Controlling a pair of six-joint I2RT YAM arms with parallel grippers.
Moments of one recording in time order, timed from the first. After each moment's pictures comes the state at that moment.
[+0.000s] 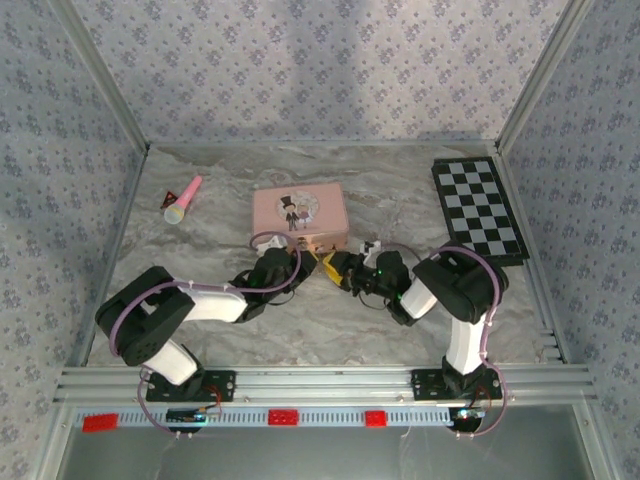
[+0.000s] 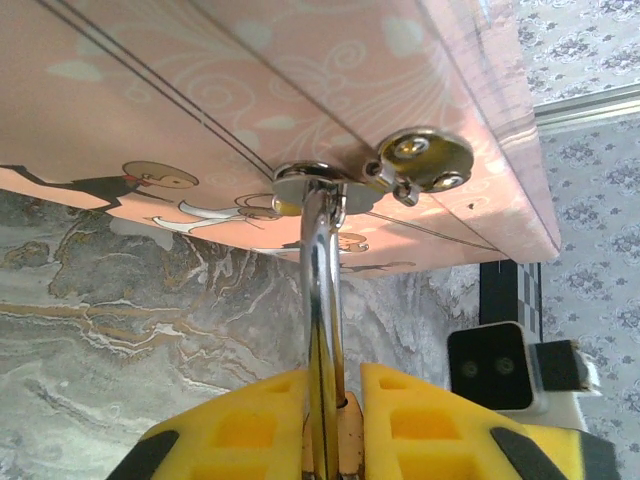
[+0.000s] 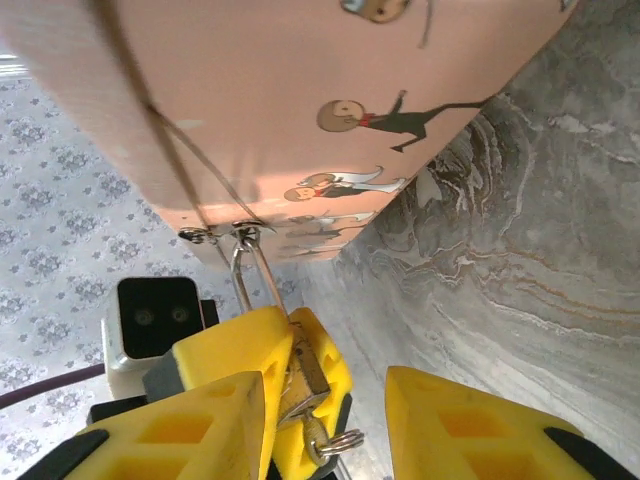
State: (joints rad) left arm -0.83 1.55 0.50 0.59 -0.10 -1.30; right arm 0.63 1.79 0.36 1.21 -0.38 1.52
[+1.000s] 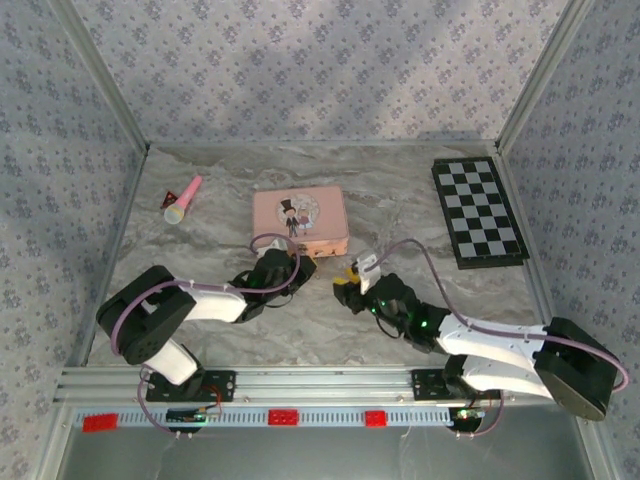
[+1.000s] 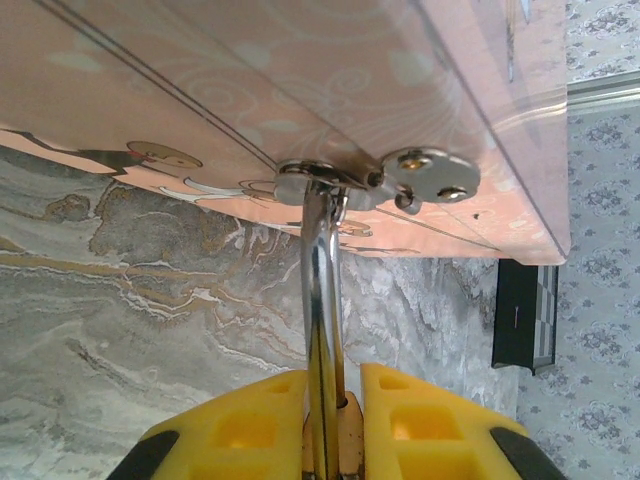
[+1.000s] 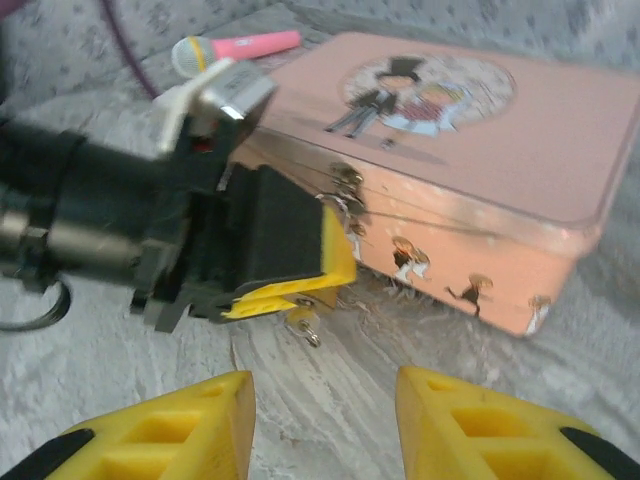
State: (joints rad) left arm -0.82 1.56 0.49 0.56 -0.04 -1.33; right arm 1.04 1.07 0.32 0.43 0.27 0.14
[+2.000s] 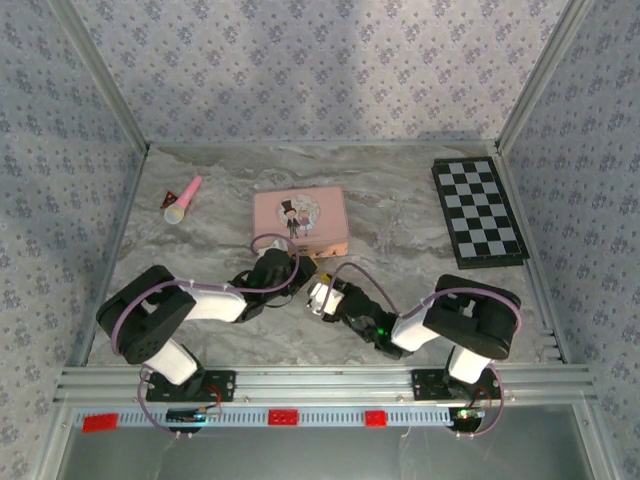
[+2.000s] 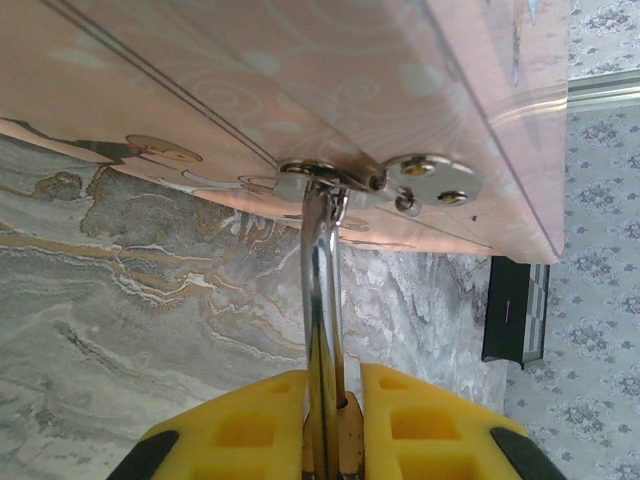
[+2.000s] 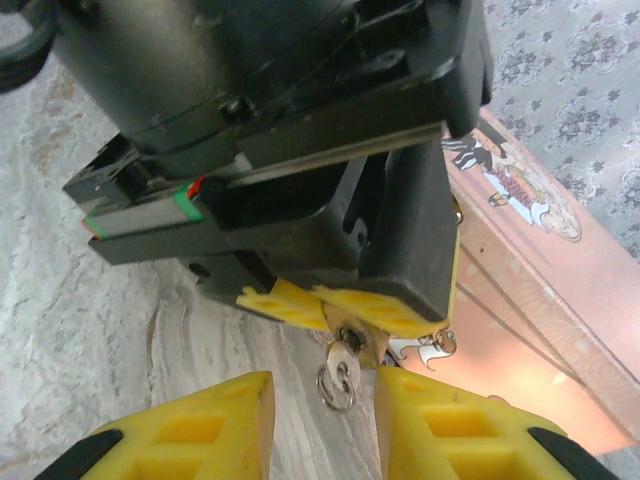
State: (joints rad) left arm -0.81 1.56 0.49 0.56 -0.01 -1.36; right arm 1.12 1.69 0.34 1.07 0.41 -0.47
